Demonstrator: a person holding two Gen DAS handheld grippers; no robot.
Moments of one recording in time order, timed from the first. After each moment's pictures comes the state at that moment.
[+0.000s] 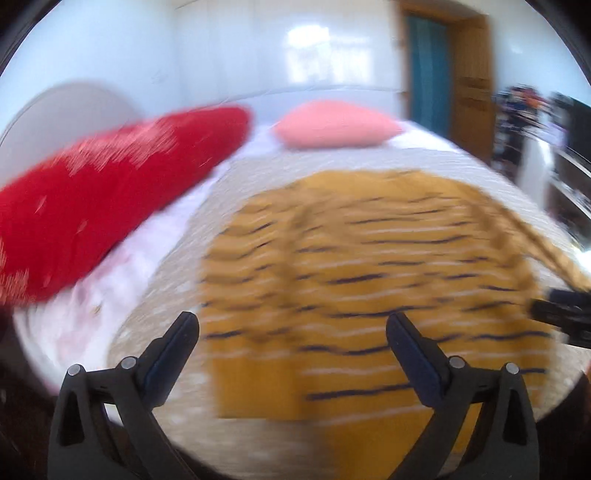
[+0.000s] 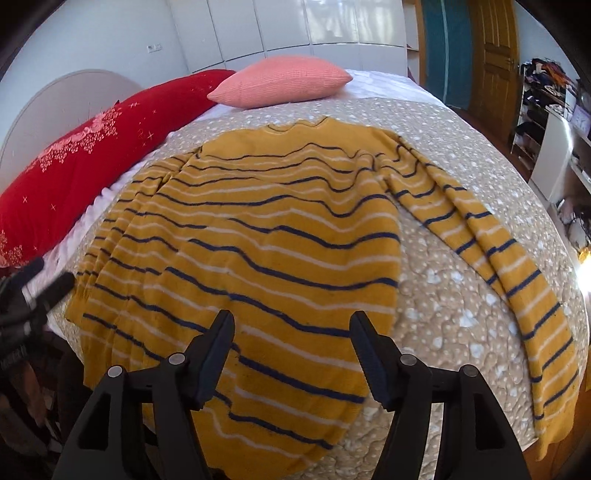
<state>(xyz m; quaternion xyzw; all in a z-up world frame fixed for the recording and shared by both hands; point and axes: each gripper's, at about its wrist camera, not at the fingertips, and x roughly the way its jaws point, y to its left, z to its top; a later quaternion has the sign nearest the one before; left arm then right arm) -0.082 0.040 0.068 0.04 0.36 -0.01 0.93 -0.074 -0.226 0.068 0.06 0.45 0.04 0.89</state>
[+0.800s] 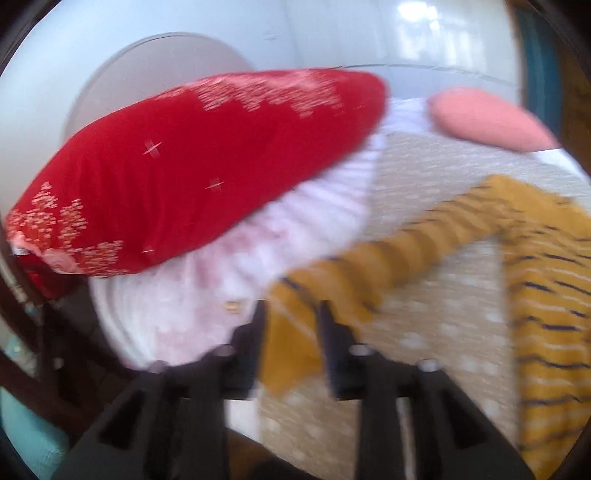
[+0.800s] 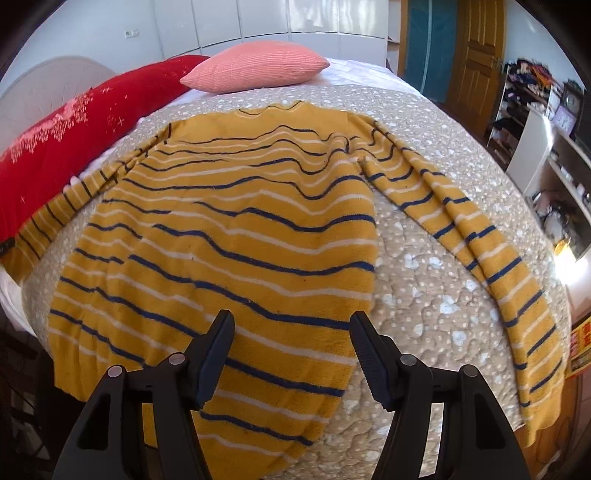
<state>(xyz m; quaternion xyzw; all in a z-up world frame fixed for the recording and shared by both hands) -0.031 0.151 0.075 0.03 0.38 0.16 0.91 -0.069 -0.232 0.060 0.04 0.47 -0.01 0.88</state>
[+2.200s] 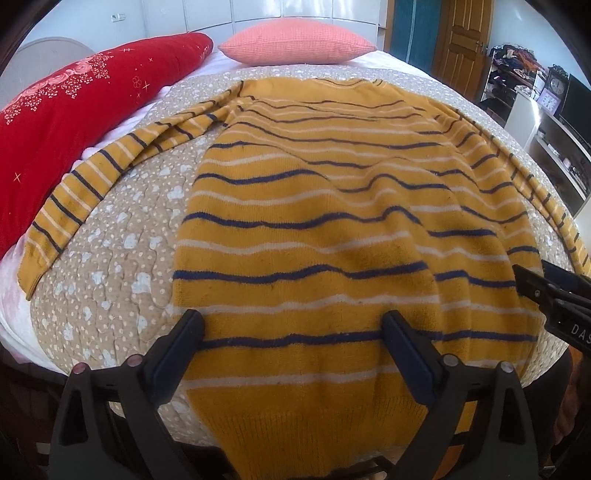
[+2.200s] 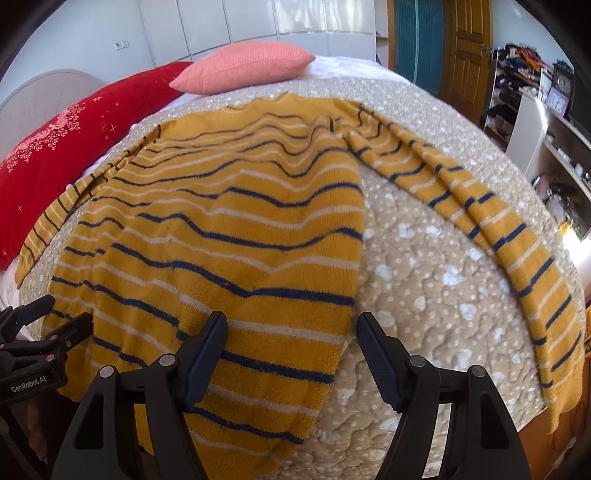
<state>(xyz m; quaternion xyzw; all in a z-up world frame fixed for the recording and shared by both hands) -0.081 -0.048 0.008 0.05 0.47 -0.08 0.88 -0.078 -0.245 0.030 0.07 0.47 -0.02 0.88</state>
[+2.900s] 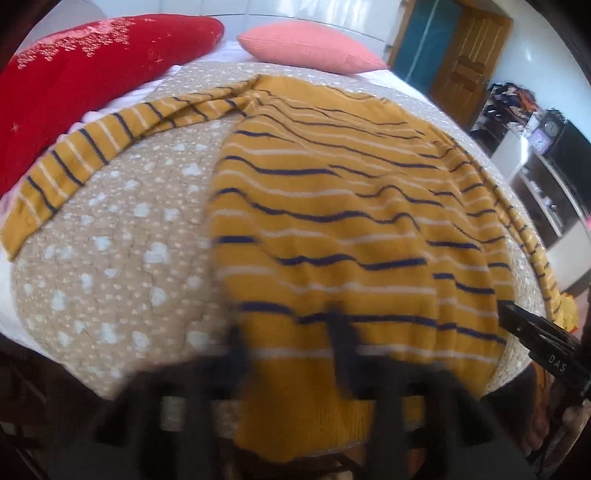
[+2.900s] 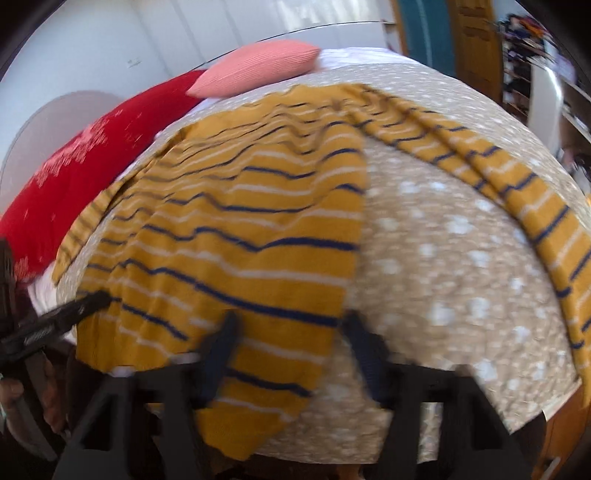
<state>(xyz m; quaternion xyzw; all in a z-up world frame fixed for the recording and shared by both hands) -0.092 -0.009 0.012 -0.03 0.48 -0.10 0.87 -0.110 -0.248 0.029 0.11 0.46 0.05 0.88</state>
